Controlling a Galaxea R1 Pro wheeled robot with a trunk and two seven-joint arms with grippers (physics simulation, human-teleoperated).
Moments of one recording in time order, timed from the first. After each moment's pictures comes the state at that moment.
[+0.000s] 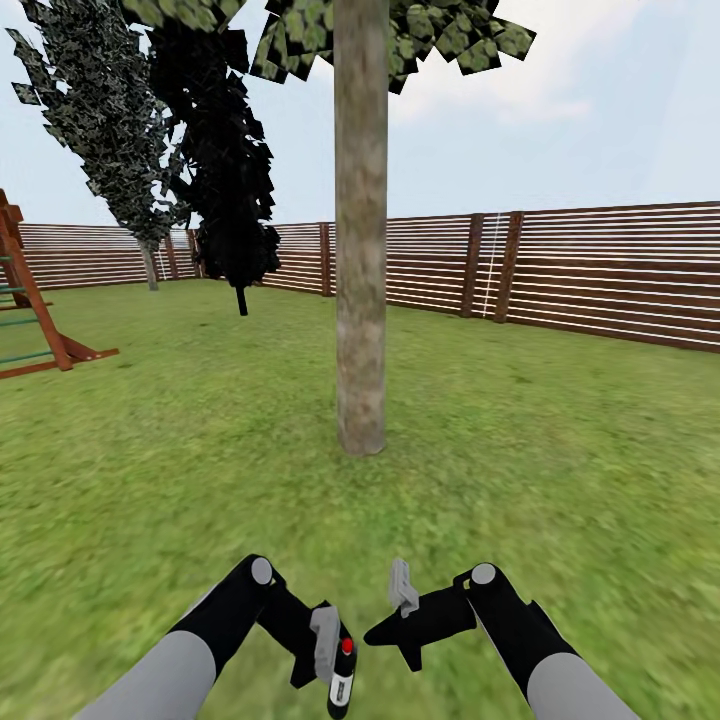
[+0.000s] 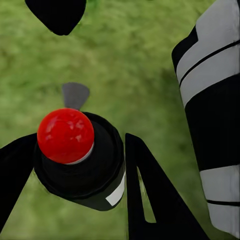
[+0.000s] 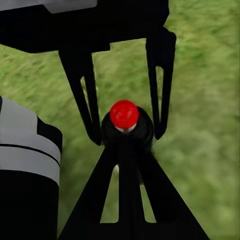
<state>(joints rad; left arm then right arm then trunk) -0.64 -0.09 -0.12 -0.54 -0.79 -0.15 -1.35 -0.57 0.04 0.09 -0.63 0.44 0.00 1.31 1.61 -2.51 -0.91</state>
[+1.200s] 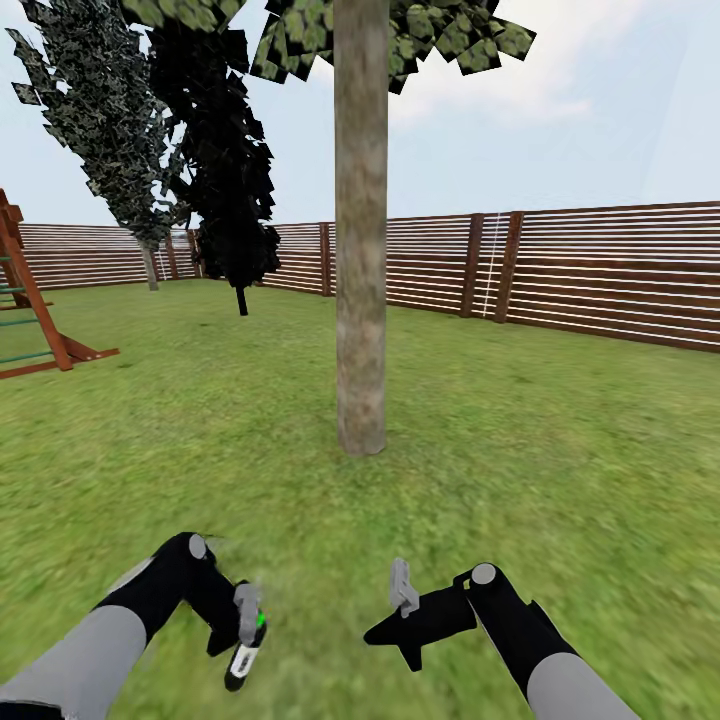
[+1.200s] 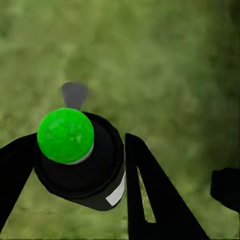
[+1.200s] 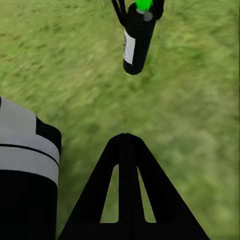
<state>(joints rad) -0.70 0.13 -0.12 -0.55 -0.88 -0.02 -1.35 -0.57 0.04 0.09 -0.63 0.44 0.00 1.31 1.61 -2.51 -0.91</state>
